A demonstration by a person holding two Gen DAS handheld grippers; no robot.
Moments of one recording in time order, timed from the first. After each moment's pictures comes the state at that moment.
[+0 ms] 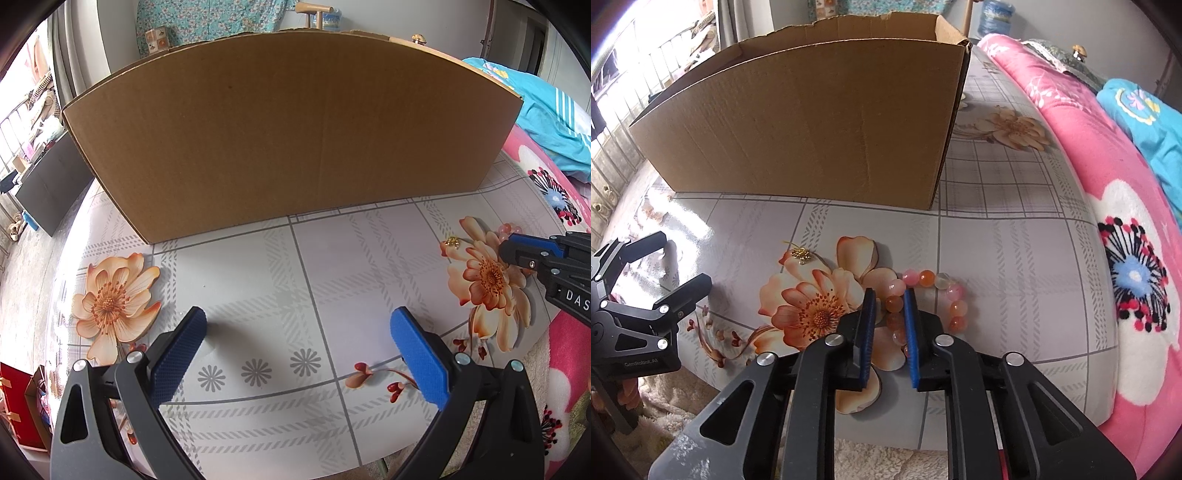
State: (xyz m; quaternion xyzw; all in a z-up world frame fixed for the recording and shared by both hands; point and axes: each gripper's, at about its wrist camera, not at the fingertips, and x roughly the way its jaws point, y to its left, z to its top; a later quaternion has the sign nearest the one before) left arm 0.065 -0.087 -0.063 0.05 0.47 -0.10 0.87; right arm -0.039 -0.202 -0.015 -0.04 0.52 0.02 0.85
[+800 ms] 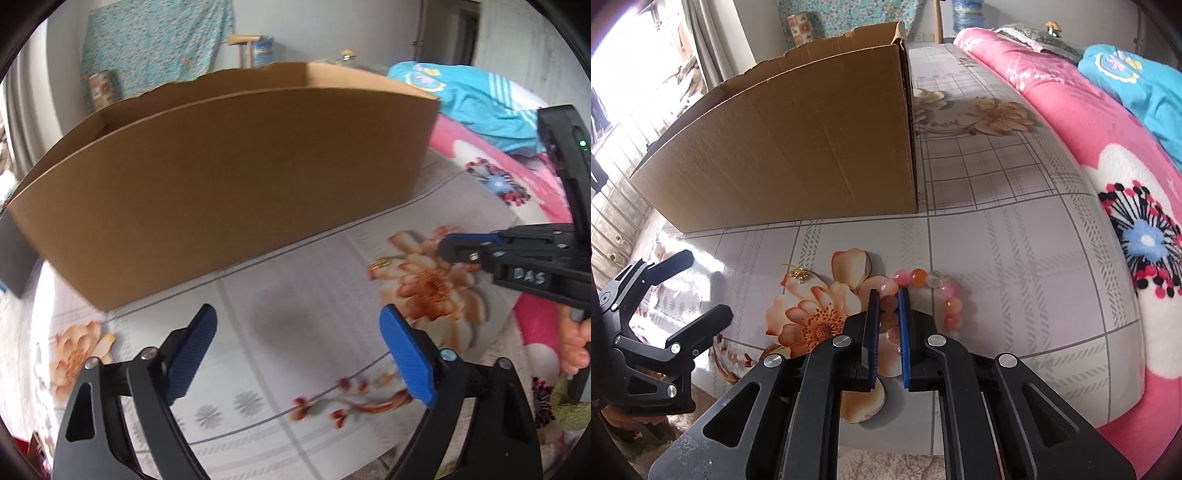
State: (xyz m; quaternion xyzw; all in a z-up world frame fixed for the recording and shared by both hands) left arm 0.064 -0.110 -0.045 0.08 0.41 -0.22 0.88; right arm -0.037 -0.229 -0.017 0.05 0.49 0.02 0.87
